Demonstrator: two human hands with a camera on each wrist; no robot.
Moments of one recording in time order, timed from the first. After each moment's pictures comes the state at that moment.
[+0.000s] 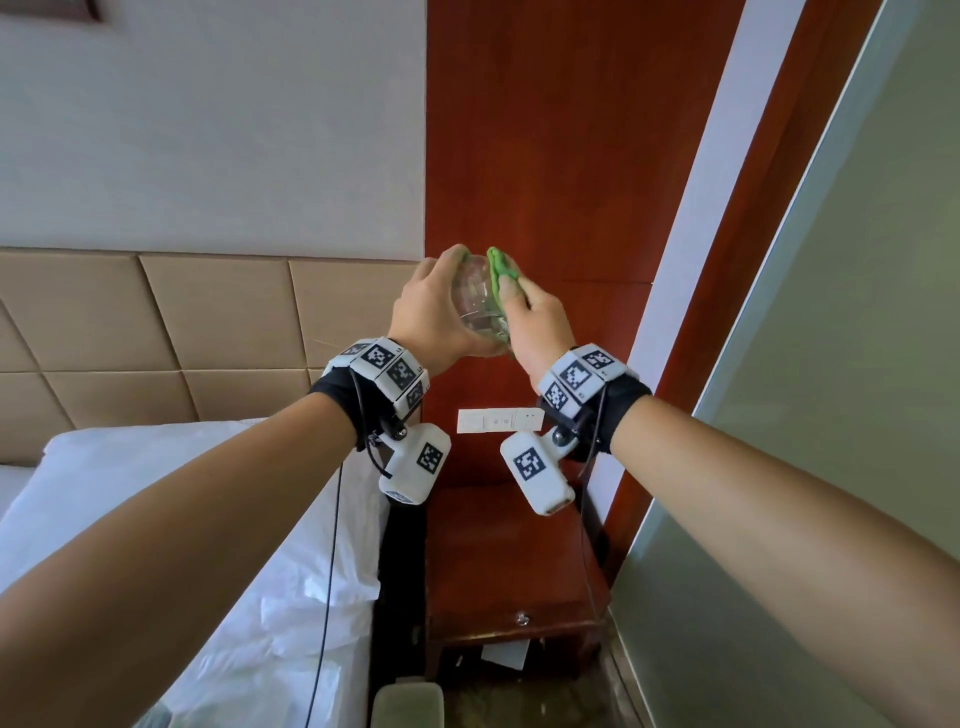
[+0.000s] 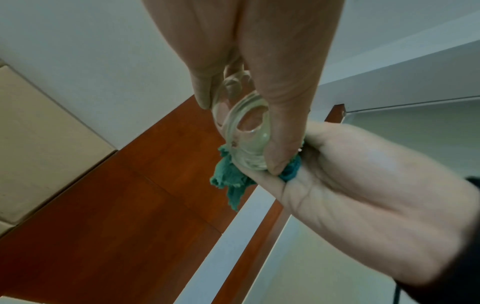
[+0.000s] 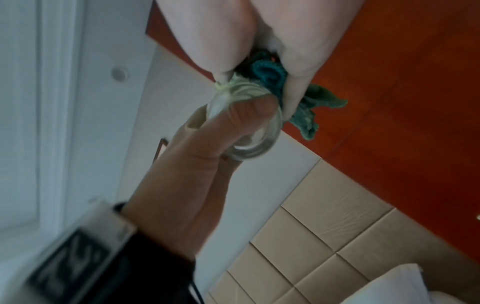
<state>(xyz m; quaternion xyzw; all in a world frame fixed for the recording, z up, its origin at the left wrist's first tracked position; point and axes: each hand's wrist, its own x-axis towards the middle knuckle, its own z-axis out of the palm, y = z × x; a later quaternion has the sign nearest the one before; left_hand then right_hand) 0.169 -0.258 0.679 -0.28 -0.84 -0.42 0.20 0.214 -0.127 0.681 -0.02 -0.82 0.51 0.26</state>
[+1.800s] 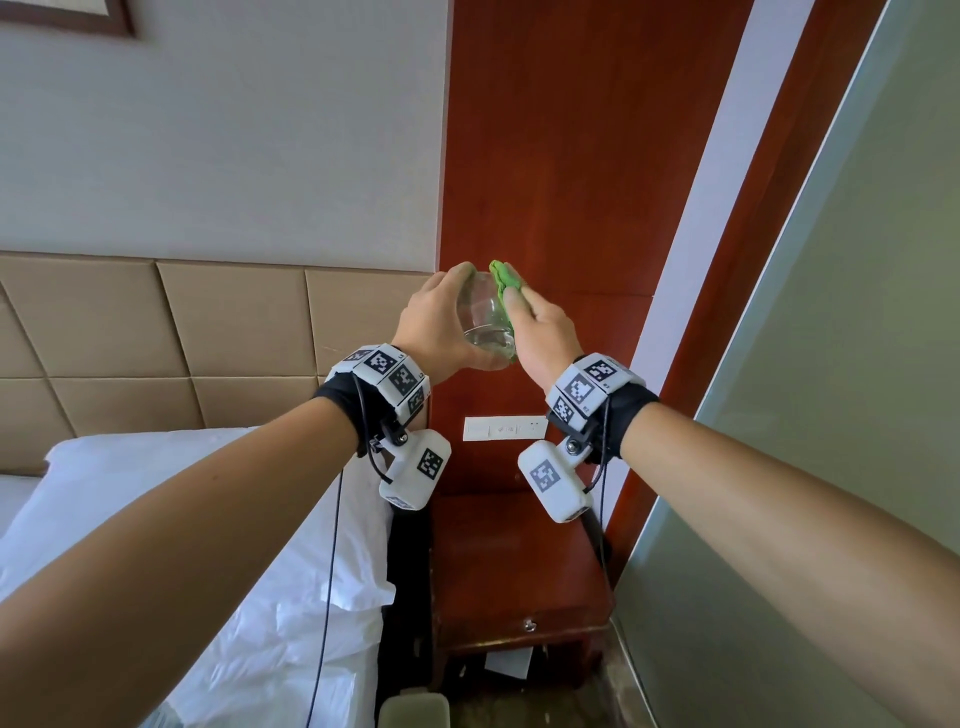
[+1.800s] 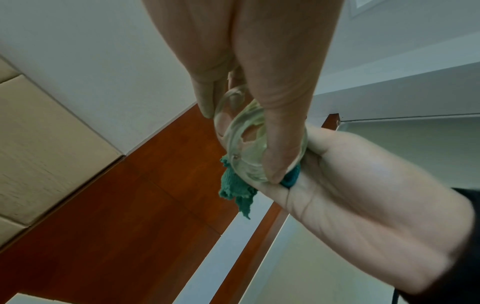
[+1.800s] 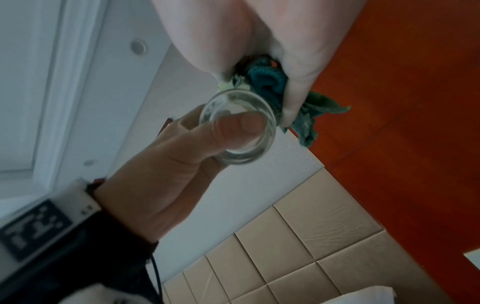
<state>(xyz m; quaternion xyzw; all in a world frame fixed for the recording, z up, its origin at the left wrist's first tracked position) 0.170 -0.309 0.678 -0.32 -0.84 -0.39 0.20 0.230 -0.168 0.685 -0.02 -0.84 0.47 0.28</state>
